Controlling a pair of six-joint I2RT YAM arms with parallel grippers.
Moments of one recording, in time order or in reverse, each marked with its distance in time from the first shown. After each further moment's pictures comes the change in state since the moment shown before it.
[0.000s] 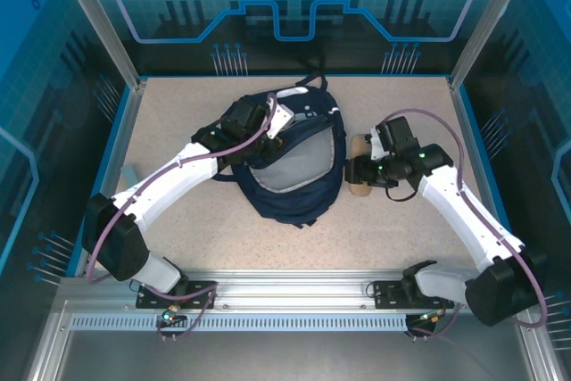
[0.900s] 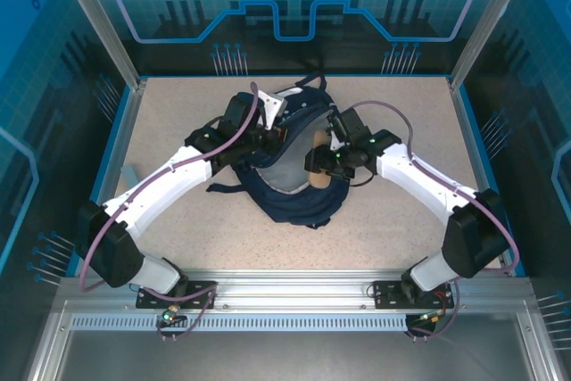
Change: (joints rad) left arm 0.000 -0.051 -0.016 0.081 0.011 -0.273; right arm 0.173 0.343 0.144 0.210 -0.022 0.314
